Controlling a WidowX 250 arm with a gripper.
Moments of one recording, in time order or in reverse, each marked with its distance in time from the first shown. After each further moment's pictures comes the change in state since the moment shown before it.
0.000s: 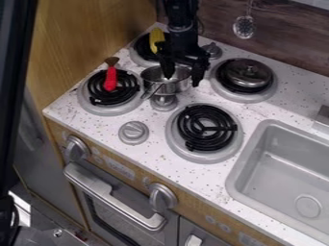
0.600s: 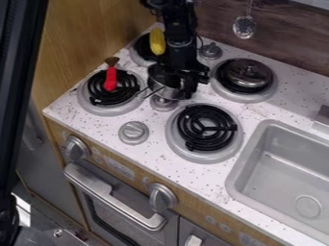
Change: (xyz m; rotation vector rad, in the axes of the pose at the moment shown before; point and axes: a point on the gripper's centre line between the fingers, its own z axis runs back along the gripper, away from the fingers) arm -0.010 -0.006 -0.020 -0.004 0.039 -0.005
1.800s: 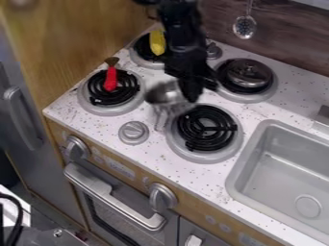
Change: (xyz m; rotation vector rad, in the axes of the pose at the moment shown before) arm -0.047 -0.056 0.035 -0.055 -0.118 -0.203
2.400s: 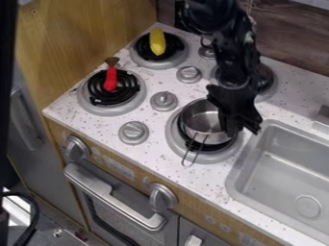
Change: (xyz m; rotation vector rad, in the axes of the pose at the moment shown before) arm -0.012 -0.068 -0.028 0.025 0.044 -0.205
